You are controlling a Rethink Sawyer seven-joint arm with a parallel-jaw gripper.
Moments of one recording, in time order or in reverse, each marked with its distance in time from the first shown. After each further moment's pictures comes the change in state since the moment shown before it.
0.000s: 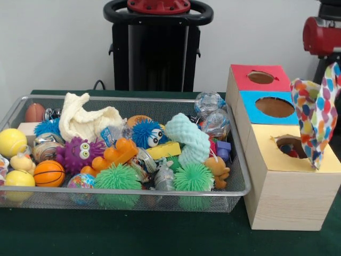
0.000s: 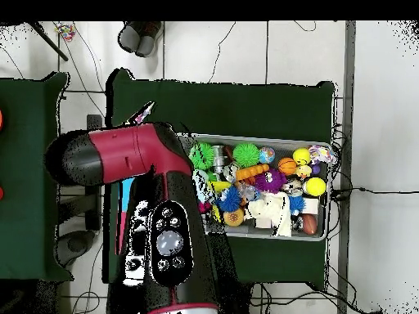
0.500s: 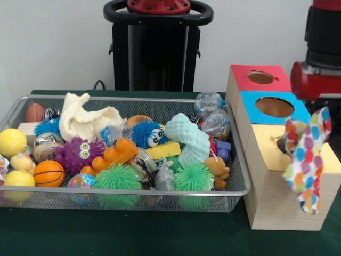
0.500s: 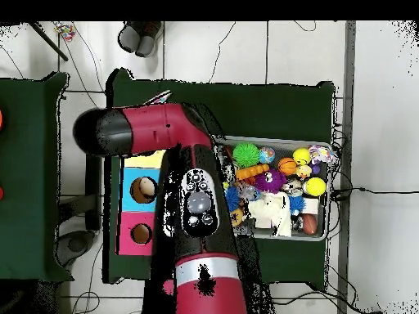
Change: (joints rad) arm -0.069 0.148 0.023 -0.143 0.013 0.000 0.000
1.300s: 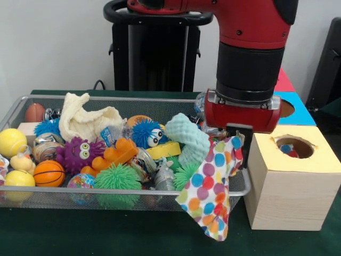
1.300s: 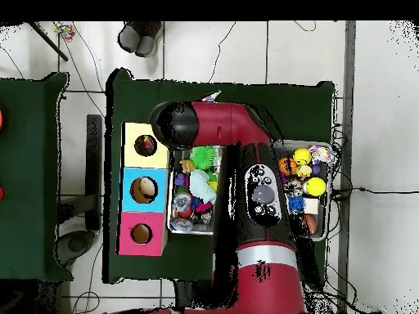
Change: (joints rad) arm -0.148 0.049 0.001 -0.012 -0.049 -0.014 0.000
